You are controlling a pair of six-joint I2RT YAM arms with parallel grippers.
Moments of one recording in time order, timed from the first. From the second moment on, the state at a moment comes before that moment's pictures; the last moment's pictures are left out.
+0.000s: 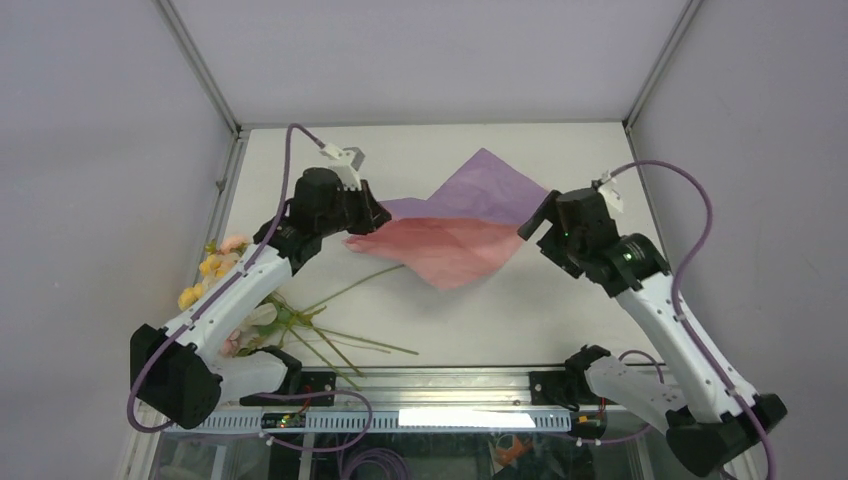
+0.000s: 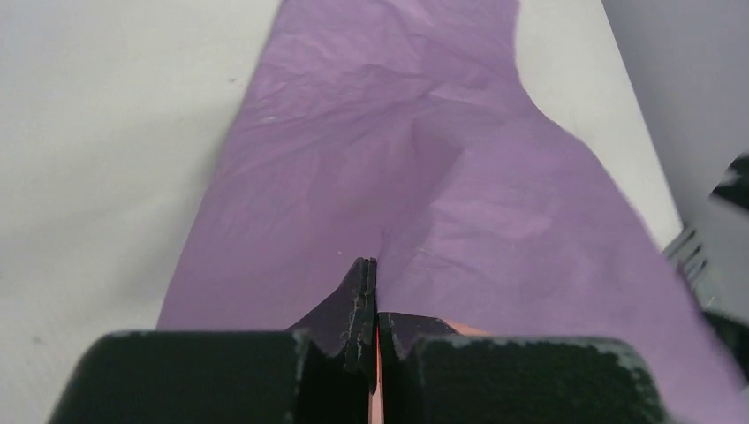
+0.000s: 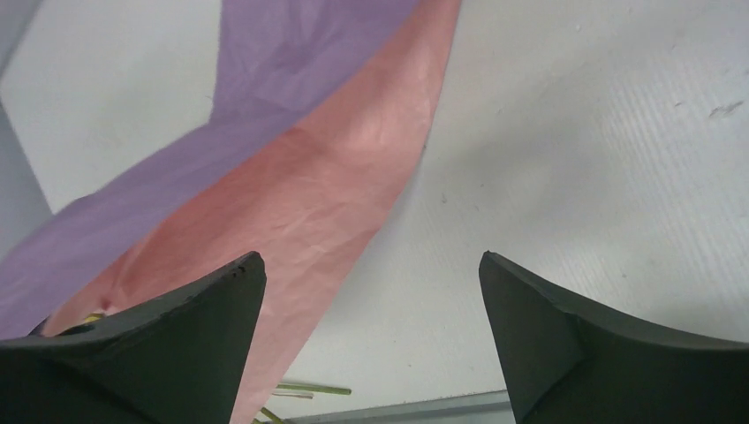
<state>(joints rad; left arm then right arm) -0.53 1.18 0.99 -0.27 0.21 -0.38 0.51 0.89 1.11 -1.01 0.35 0.96</state>
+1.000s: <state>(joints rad) -0.18 1.09 0.78 -0.32 0.28 -0.97 0.34 1.47 0.90 -0.31 -0.14 1.06</state>
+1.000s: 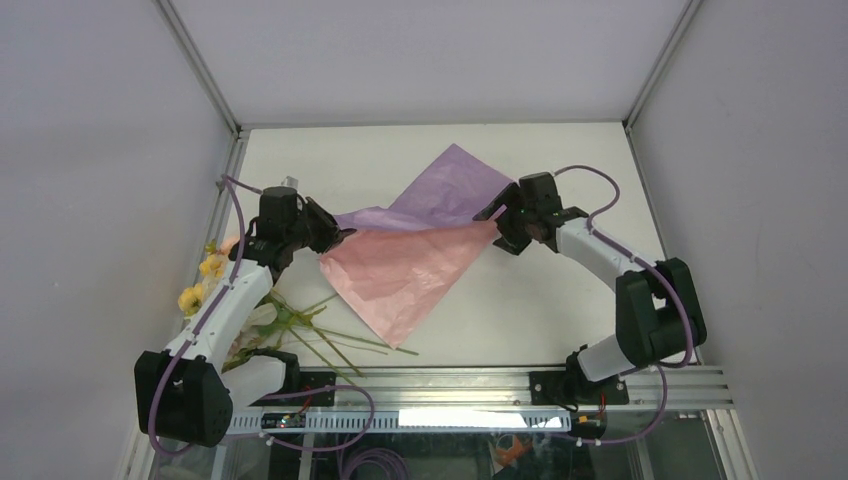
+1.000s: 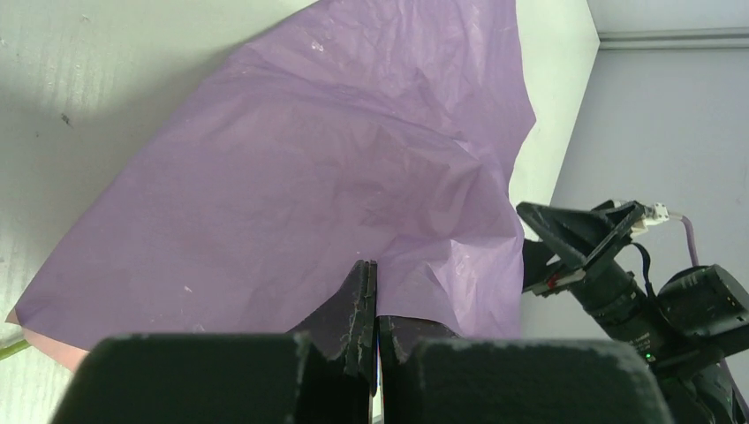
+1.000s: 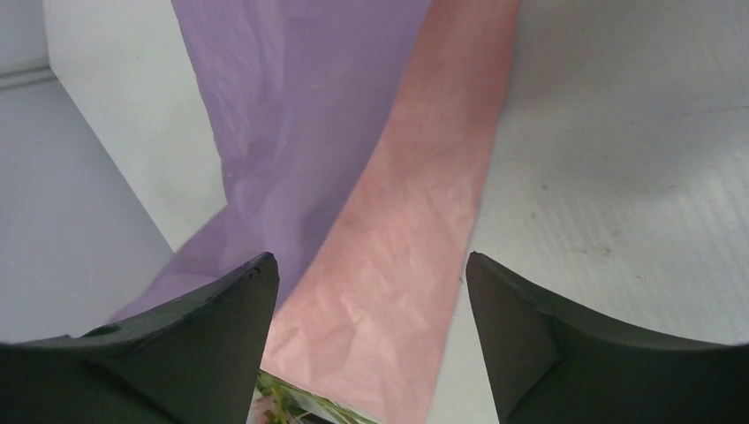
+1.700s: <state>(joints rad) -0.21 1.08 0.78 -0.31 0.33 -0.85 0.36 1.71 1.20 -0.41 -0.02 1.22</state>
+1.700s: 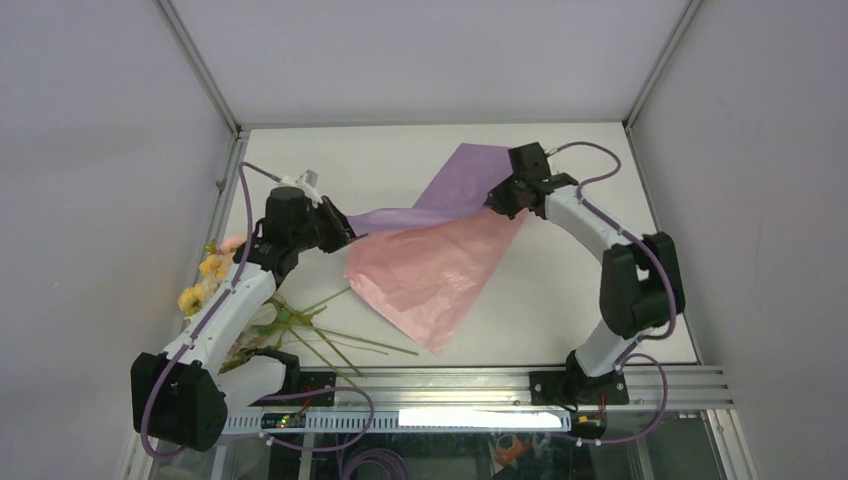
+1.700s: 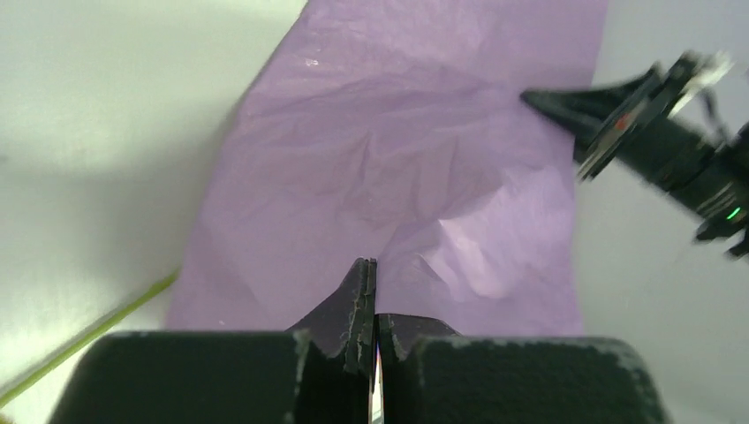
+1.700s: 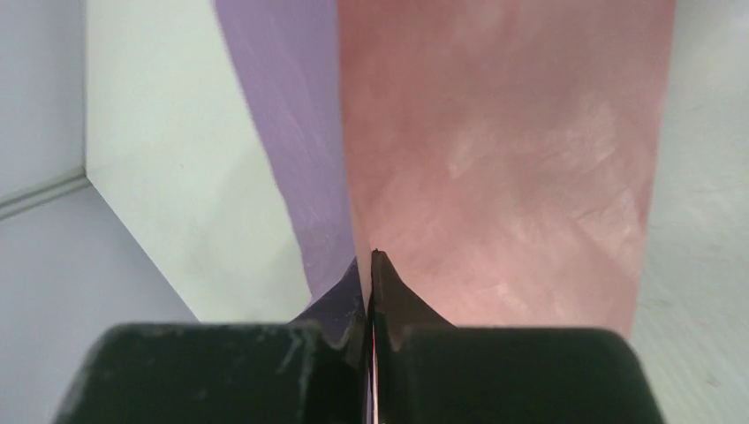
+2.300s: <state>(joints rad) -0.47 1.19 0.82 0.18 0.62 -0.95 0.49 1.25 1.73 -0.92 0.54 0.85</state>
